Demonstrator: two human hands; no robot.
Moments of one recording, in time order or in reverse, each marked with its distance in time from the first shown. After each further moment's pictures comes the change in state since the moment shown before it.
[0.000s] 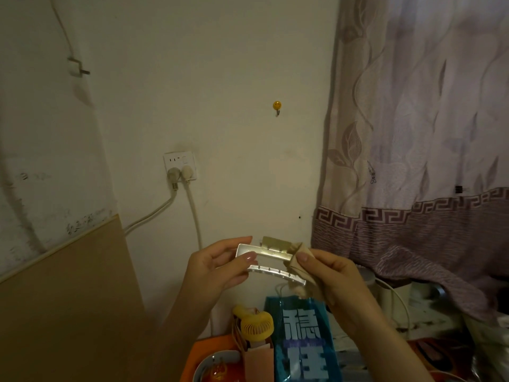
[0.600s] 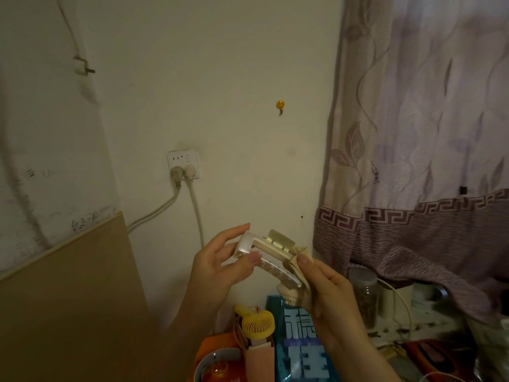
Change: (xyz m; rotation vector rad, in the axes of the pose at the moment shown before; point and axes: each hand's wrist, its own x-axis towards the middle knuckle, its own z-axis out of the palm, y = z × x) left_hand -0.003 0.000 0.008 -0.004 0.017 0.104; right_hand -0.005 0.024 0.023 0.259 0.222 0.044
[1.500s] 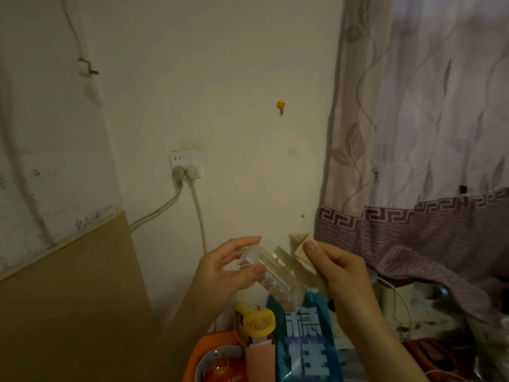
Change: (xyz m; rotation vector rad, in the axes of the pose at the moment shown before) left_hand -0.007 0.001 -0.003 0.123 -0.082 -0.037; right_hand -0.003 -0.029 -0.006 -0.269 -0.109 -0.259
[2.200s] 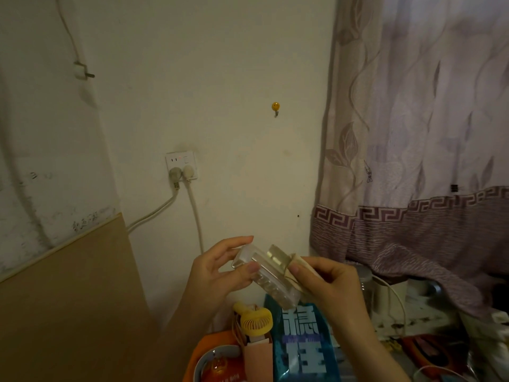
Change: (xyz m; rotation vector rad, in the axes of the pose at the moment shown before) left_hand -0.008 0.006 0.004 -0.091 0.033 0.012; right_hand -0.011 0.017 -0.006 -0.213 0.020 -0.063
